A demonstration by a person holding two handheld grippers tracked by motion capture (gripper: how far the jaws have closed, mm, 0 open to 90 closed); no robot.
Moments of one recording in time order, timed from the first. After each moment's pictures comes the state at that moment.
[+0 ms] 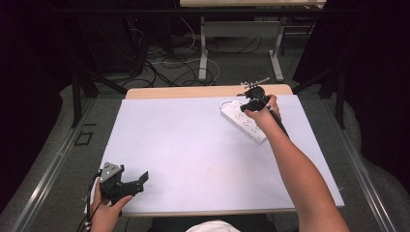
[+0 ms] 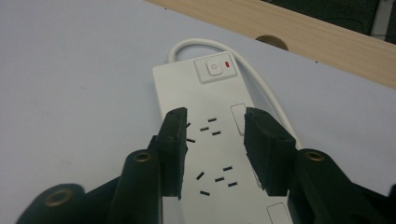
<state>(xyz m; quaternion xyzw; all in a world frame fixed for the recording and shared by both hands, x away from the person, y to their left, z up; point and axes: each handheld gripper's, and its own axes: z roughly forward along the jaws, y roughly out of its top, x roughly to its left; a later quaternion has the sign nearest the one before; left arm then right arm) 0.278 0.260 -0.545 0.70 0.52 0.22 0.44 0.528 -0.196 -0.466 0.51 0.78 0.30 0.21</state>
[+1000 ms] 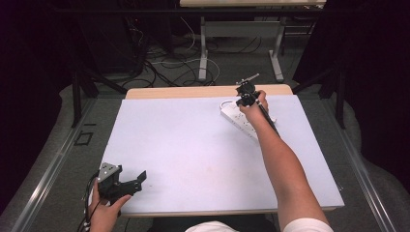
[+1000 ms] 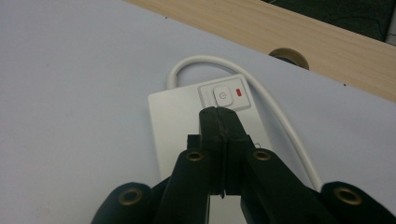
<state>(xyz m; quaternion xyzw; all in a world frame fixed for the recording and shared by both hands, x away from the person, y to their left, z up) 0.278 0.265 -0.546 0.69 0.54 0.22 0.44 0.570 -0.175 -0.484 0.50 0.79 0.29 0.19</state>
